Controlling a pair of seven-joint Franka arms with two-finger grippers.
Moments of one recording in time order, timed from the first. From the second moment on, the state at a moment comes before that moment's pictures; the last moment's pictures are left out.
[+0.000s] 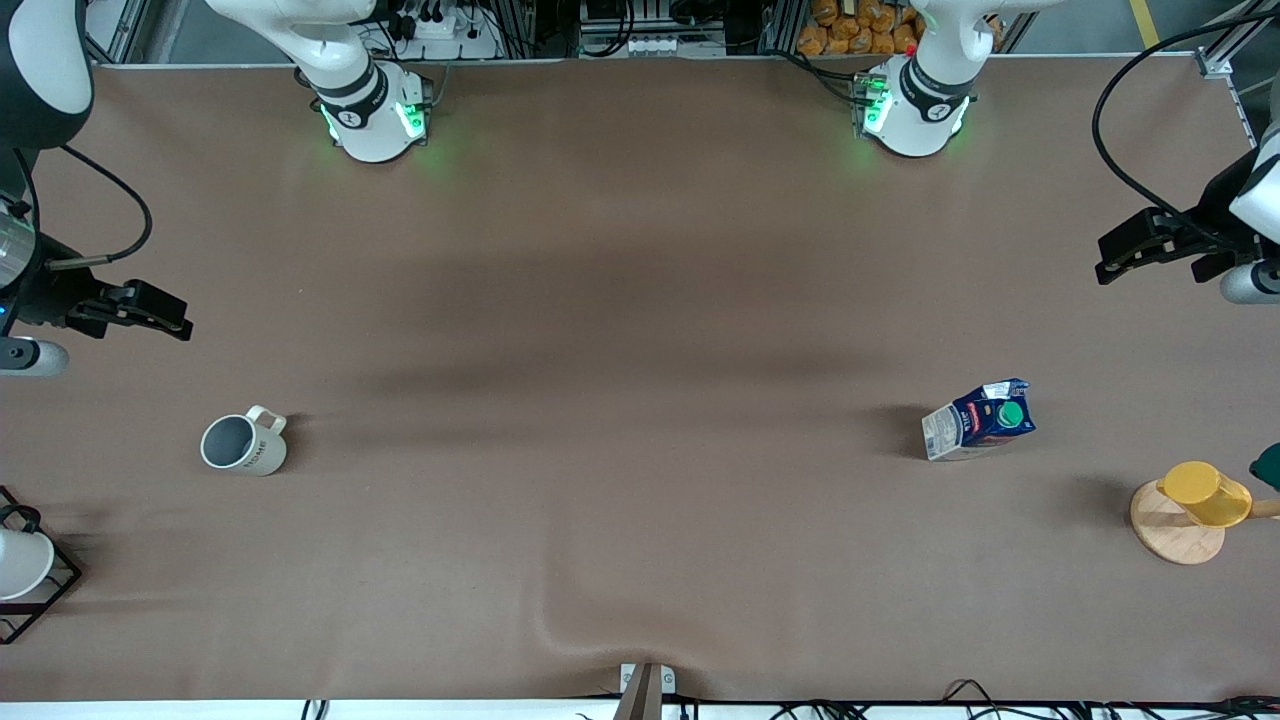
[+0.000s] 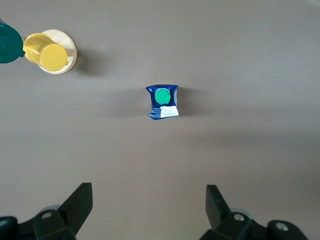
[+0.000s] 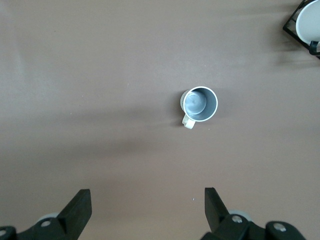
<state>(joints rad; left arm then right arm) 0.05 0.07 -0.11 -1.44 0.03 1.51 -0.08 -0.04 0.14 0.04 -1.49 -0.01 1.60 0.04</state>
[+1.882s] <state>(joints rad) 0.02 0.48 -0.12 -1.47 0.11 1.80 -0.12 -0.29 0.56 0.04 -1.54 0.00 1.97 -0.27</state>
